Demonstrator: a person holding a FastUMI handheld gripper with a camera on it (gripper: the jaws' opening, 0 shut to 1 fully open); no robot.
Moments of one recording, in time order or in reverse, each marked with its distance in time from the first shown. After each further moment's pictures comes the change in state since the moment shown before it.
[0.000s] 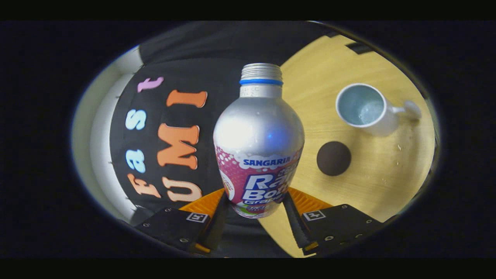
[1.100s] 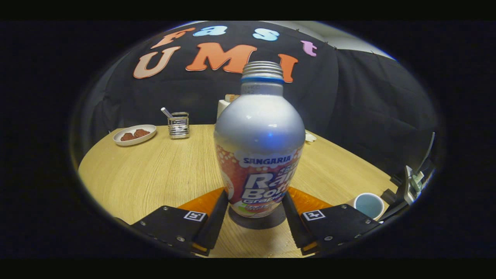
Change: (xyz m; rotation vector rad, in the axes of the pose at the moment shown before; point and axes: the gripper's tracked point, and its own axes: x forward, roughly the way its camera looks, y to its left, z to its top) arm 0.084 -0.085 0.026 -1.317 -0.151 -0.424
